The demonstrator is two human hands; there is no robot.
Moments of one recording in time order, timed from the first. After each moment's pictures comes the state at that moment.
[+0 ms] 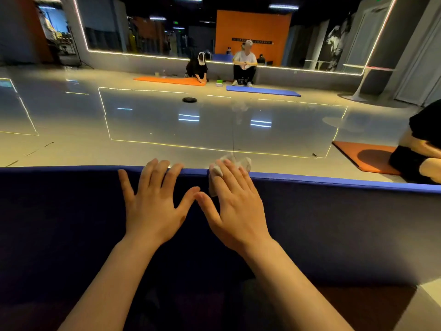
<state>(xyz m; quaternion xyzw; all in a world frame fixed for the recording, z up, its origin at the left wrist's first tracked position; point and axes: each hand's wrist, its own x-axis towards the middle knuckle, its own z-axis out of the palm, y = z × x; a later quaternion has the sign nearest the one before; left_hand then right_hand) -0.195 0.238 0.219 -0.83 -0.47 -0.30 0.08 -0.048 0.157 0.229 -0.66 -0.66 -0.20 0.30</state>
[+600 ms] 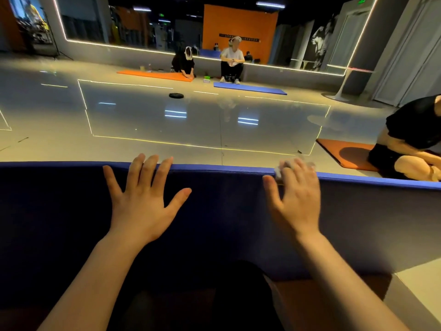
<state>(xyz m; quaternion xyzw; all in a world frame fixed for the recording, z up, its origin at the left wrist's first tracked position) -0.195 0.239 0.220 -0.83 -0.48 -0.26 0.10 0.055 0.122 0.220 -0.73 -0.51 -0.28 0.36</state>
